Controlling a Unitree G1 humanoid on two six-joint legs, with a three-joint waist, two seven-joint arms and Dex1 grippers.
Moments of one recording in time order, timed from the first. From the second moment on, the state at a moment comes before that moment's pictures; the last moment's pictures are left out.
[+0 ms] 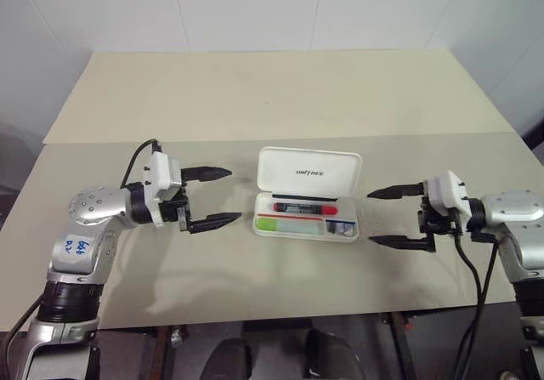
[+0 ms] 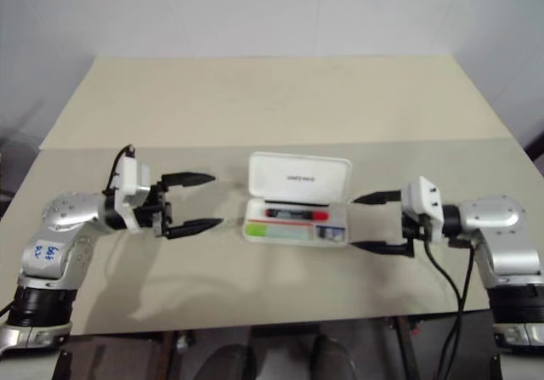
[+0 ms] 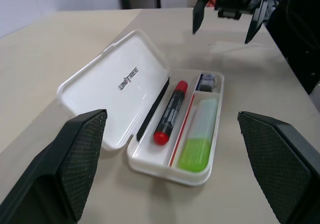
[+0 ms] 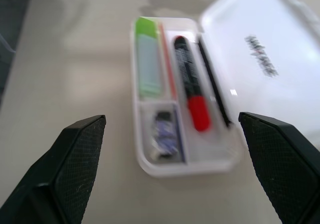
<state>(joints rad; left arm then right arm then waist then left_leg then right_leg) -0.37 0.66 0.10 -0.06 -0.47 0.22 -1.12 -0.39 -0.84 -0.10 0.21 0.41 -0.03 1.47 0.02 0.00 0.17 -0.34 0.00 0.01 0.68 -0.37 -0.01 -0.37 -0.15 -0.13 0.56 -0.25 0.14</state>
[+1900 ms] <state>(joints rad) -0.72 0.32 -0.05 0.53 -0.13 0.13 -0.75 -0.32 -0.77 -0.17 0.15 0.54 0.10 1.39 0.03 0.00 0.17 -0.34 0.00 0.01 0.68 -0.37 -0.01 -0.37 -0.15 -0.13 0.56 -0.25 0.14</state>
